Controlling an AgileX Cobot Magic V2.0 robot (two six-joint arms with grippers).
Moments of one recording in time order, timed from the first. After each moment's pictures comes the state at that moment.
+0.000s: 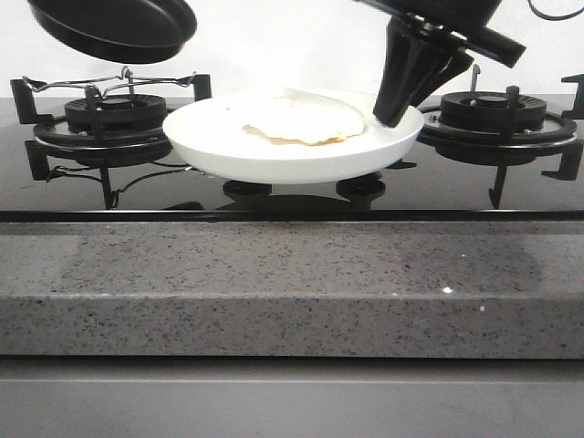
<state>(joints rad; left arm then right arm) 0.35 1.74 -1.49 -1.32 1.09 0.63 0.28 1.79 -1.58 0.40 1.09 -0.15</state>
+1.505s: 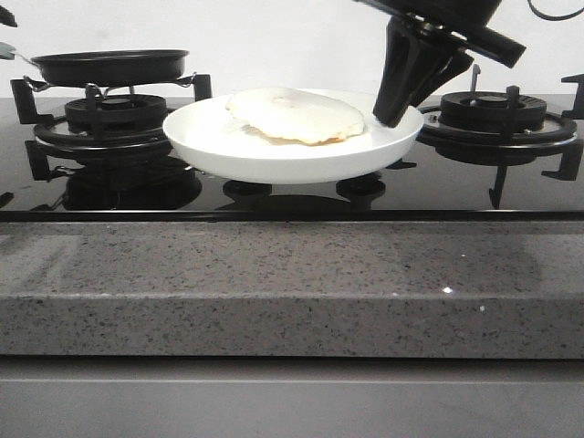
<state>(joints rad) 0.38 1.89 -1.49 -1.26 1.10 0.61 0.28 1.79 -1.58 0.40 1.09 -0.15</state>
